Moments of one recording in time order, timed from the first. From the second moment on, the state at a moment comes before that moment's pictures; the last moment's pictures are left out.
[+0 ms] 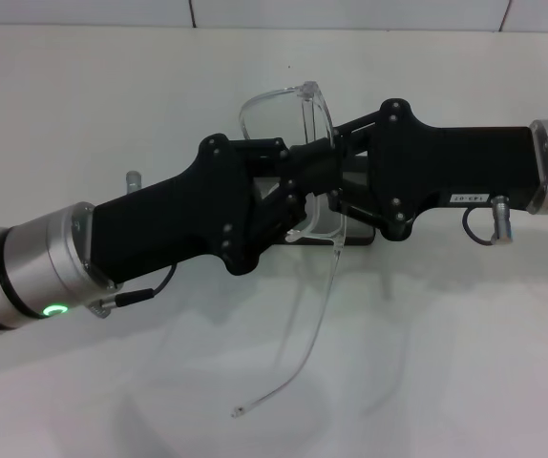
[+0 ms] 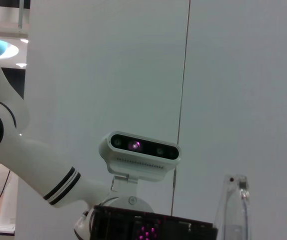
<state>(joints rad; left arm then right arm) -0.39 -2.10 1.34 0.50 1.06 1.77 -1.03 0.55 2.03 -1.40 -0.82 -1.29 -1.51 1.15</state>
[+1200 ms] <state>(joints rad) -0.47 -2.11 1.65 0.41 0.92 1.94 -0.84 0.58 2.03 -1.14 -0.44 -0.86 -2.00 0.86</state>
